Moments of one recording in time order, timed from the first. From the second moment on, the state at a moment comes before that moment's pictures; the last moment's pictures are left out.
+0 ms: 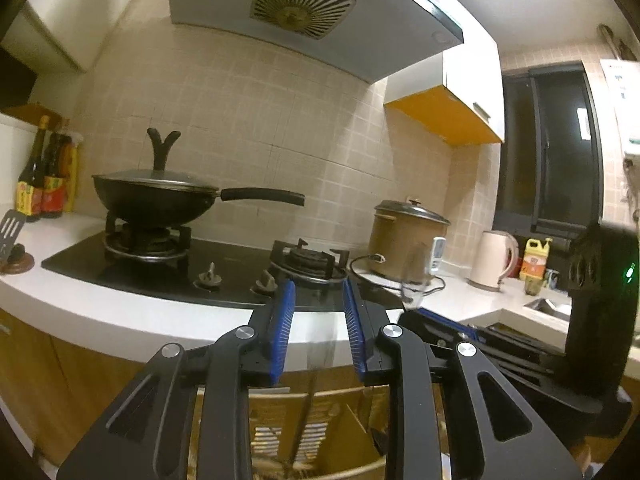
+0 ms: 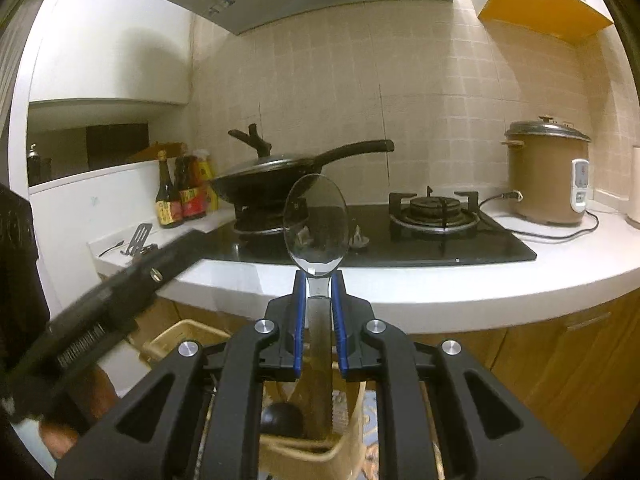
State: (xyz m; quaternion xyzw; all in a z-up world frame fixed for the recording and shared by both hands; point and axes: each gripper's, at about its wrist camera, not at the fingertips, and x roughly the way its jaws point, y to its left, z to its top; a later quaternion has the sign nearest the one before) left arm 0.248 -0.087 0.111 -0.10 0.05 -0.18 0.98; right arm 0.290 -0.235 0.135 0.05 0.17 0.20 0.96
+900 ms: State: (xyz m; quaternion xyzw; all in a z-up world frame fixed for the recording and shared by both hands) left arm 0.095 -0.011 0.113 -0.08 0.10 -0.16 0.98; right arm 0.114 -0.201 0.142 0.03 0.19 0.16 0.97
